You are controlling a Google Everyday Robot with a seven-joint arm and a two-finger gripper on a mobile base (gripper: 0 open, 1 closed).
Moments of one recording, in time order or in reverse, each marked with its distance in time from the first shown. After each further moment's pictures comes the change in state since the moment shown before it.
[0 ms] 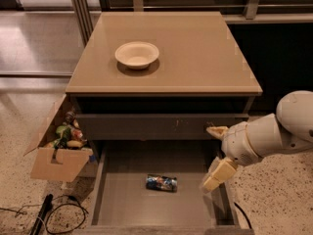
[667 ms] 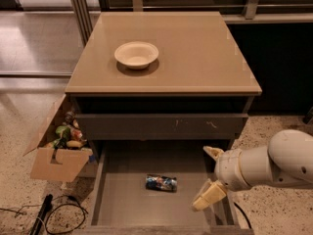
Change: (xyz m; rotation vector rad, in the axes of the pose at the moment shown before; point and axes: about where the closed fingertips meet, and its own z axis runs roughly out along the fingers) arm 0.029 0.026 0.048 0.046 -0.067 0.075
